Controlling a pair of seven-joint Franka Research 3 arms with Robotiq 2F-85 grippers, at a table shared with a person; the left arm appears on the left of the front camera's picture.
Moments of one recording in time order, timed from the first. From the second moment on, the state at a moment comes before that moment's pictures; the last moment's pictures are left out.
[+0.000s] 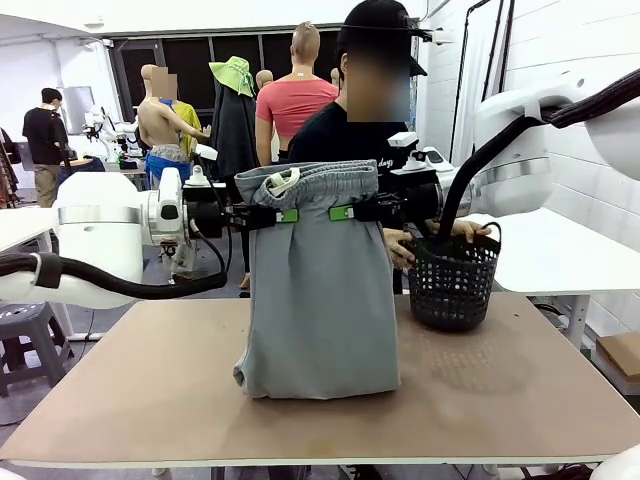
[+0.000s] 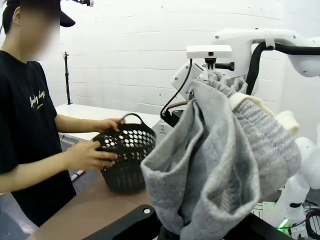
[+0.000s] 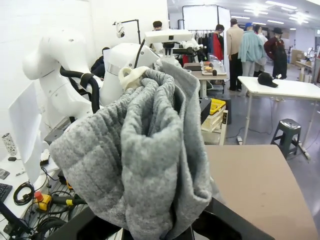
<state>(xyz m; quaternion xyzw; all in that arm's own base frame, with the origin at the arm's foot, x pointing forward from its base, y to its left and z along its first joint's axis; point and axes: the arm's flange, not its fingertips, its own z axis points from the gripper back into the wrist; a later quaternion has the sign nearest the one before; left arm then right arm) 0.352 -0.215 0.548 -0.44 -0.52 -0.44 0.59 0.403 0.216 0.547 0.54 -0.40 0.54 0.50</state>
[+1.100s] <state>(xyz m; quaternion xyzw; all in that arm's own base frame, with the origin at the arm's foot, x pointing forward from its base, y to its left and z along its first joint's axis) 0.471 -0.213 0.611 -0.39 -0.54 -0.47 0.58 0.512 0.219 0.591 0.54 -0.42 0.54 0.50</state>
